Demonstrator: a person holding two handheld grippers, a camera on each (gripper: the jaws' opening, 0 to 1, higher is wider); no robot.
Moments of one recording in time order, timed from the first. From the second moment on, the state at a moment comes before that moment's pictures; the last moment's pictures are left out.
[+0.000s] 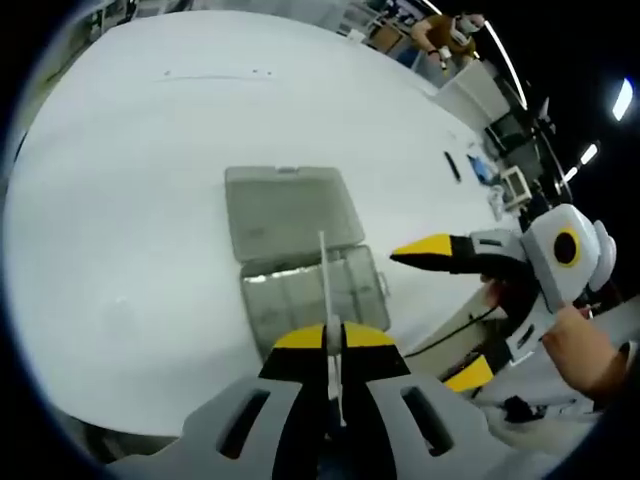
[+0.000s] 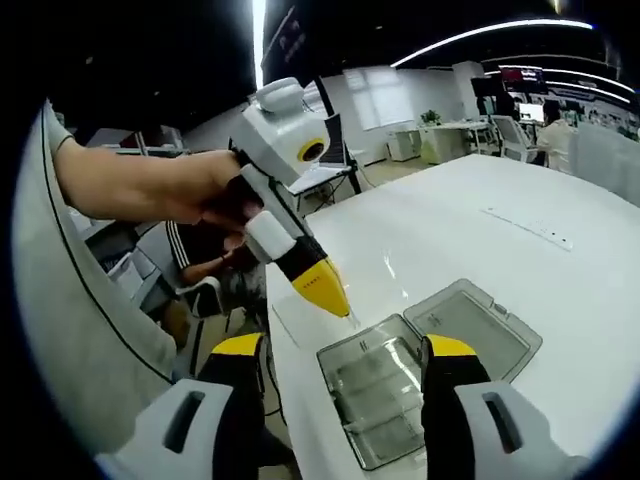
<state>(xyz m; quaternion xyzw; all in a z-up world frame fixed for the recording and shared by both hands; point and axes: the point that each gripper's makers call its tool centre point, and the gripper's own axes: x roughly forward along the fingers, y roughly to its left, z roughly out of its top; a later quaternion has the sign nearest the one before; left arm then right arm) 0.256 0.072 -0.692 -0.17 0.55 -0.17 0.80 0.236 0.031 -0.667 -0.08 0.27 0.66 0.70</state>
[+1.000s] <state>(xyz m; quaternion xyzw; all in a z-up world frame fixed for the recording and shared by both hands) 0.262 0.072 -0.728 -0.18 0.59 -0.11 0.78 0.227 0.027 -0.678 -0.16 0.22 0.68 0.69</state>
